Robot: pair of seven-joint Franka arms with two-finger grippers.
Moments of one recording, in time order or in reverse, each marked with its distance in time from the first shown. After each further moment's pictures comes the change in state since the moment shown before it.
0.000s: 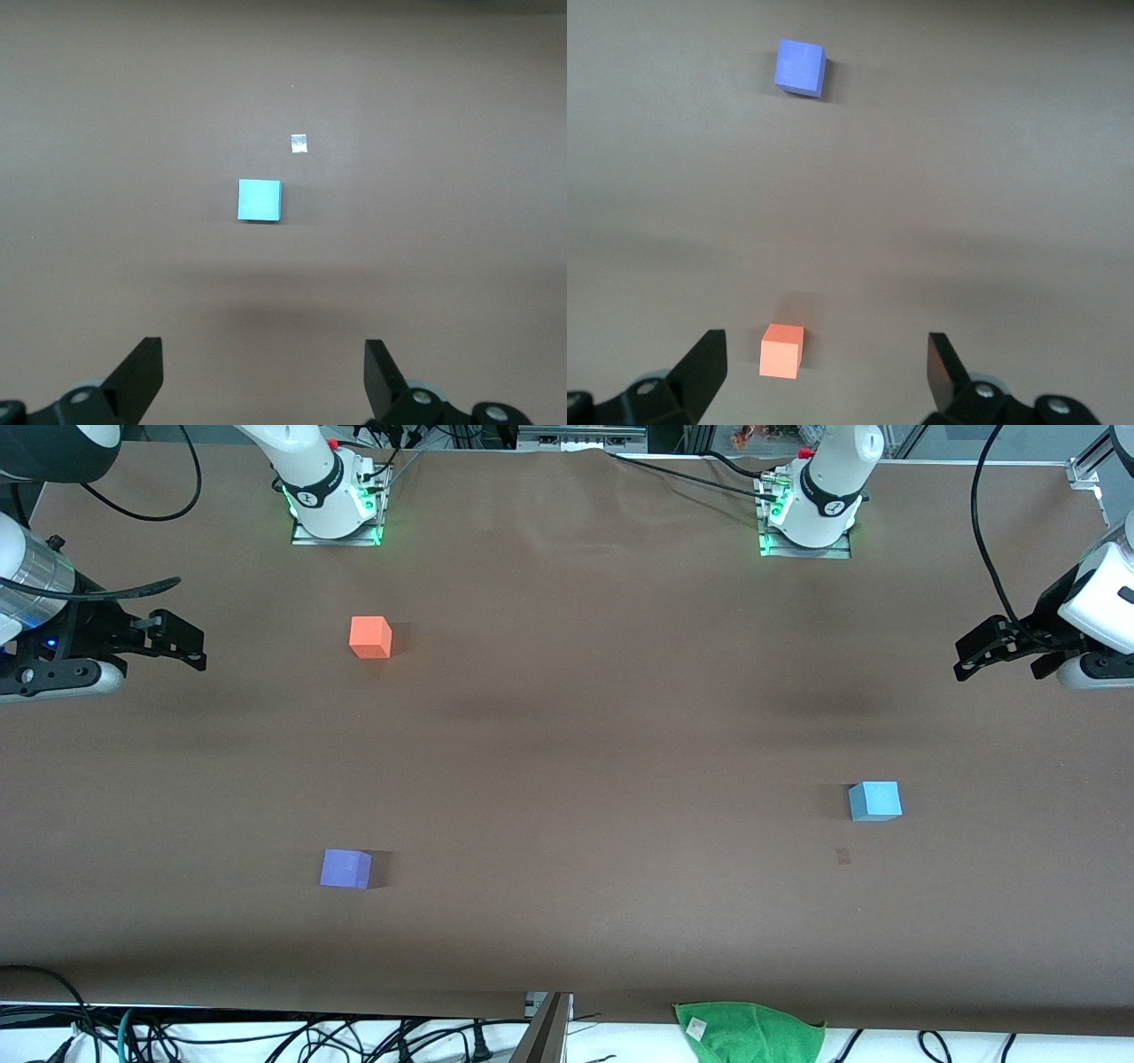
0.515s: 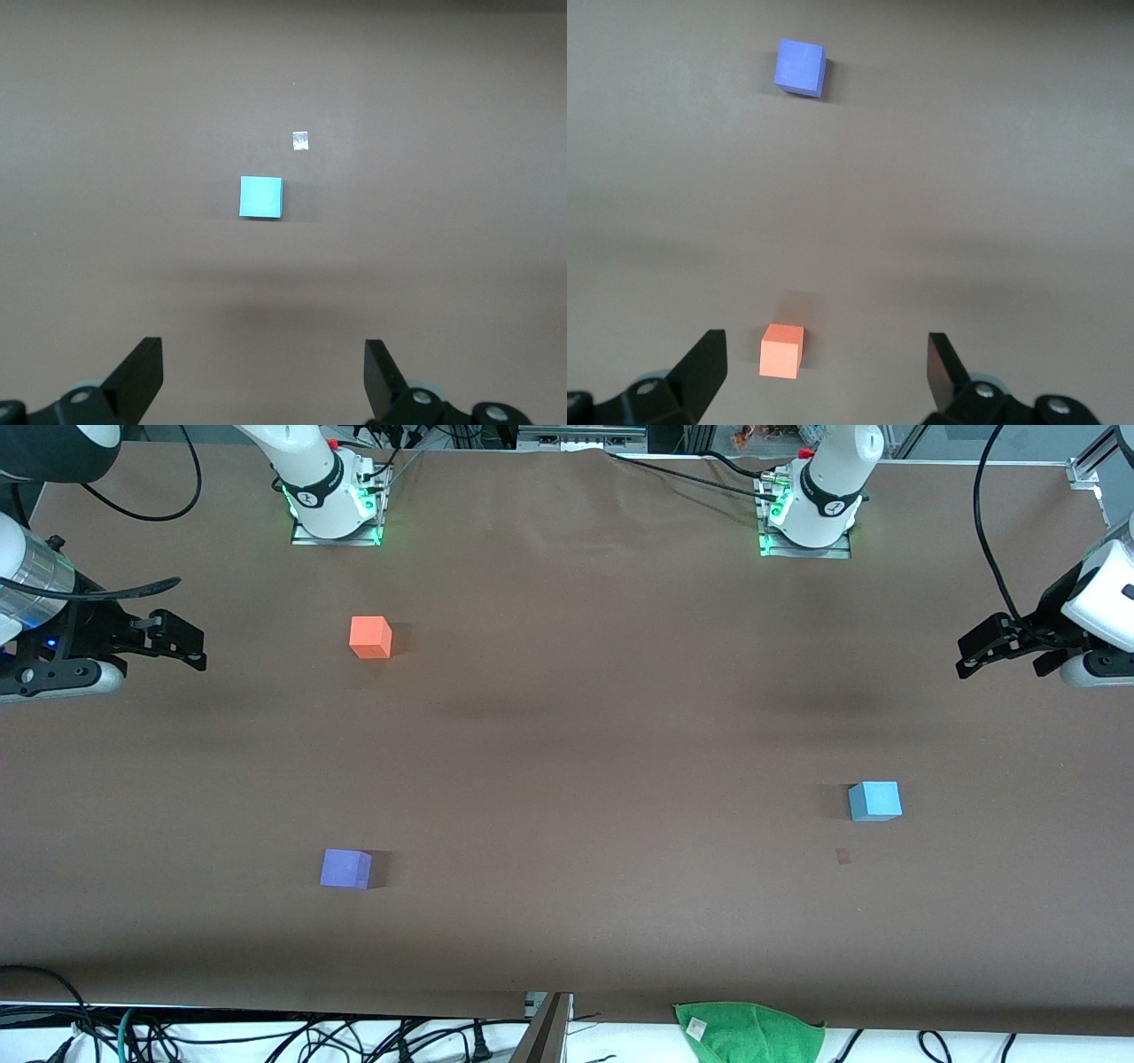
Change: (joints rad) left arm 0.002 0.000 0.001 0.011 0.000 -0.016 0.000; right arm 0.000 0.000 0.000 0.000 0.000 0.000 0.000
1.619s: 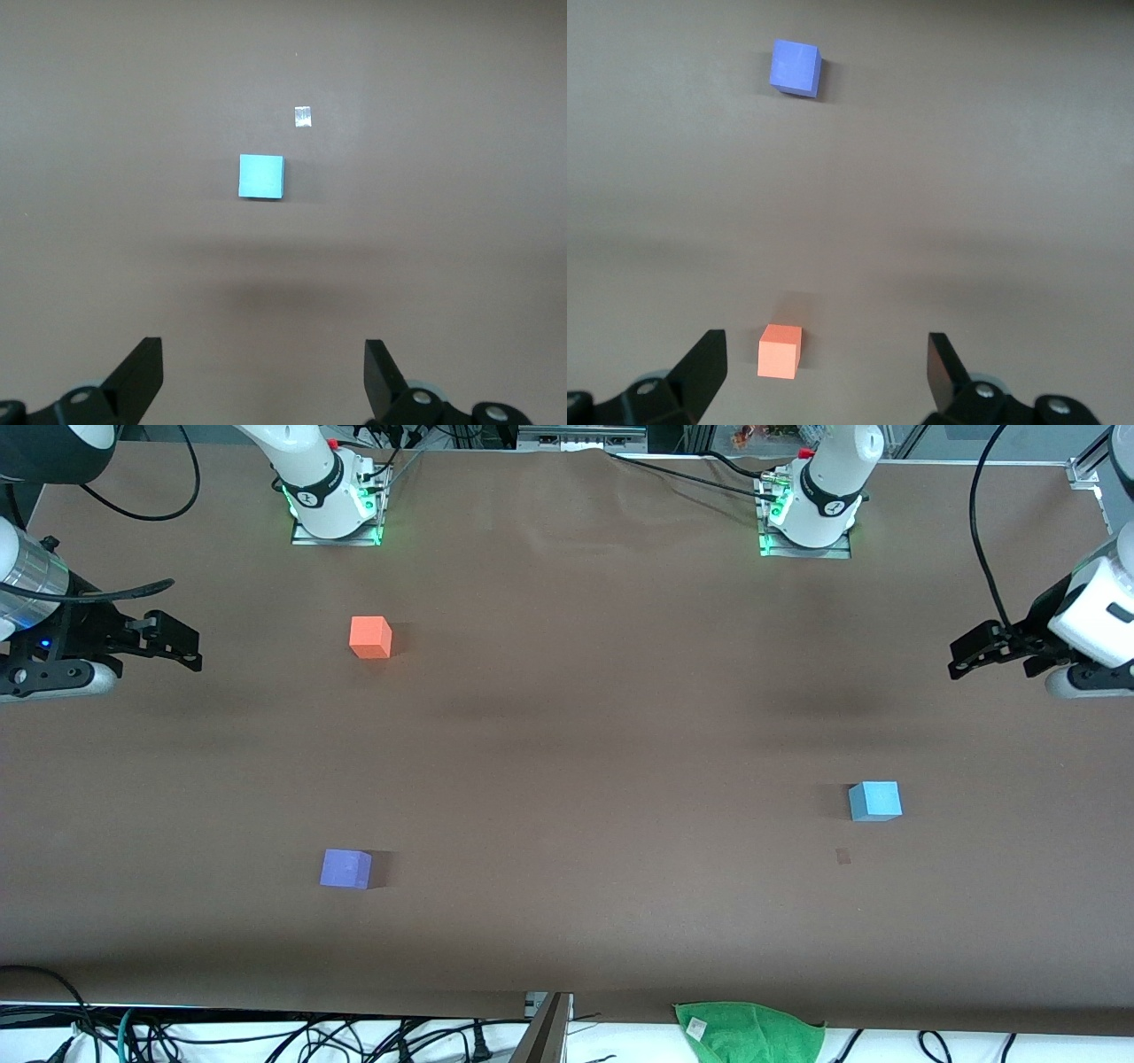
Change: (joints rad) left arm 0.002 0.044 0.000 0.002 0.000 -0.036 0.000; right arm -0.003 0.000 -0.006 0.000 0.000 0.000 0.000
